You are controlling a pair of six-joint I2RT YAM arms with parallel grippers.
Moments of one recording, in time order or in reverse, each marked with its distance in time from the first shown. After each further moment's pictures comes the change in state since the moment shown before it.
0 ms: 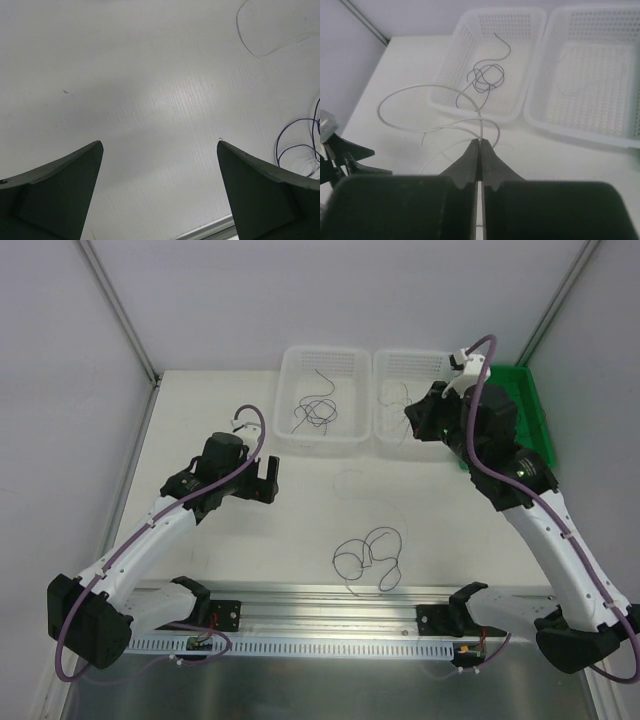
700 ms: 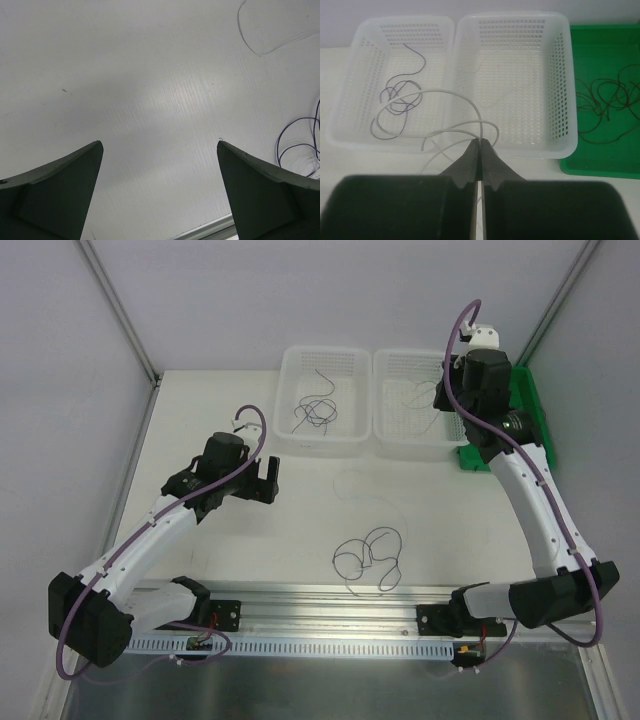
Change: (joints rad) left arm 0.000 0.008 0.000 -0.003 0.004 0.000; right arm -0.209 0.194 0.153 -0.005 0.055 -0.172
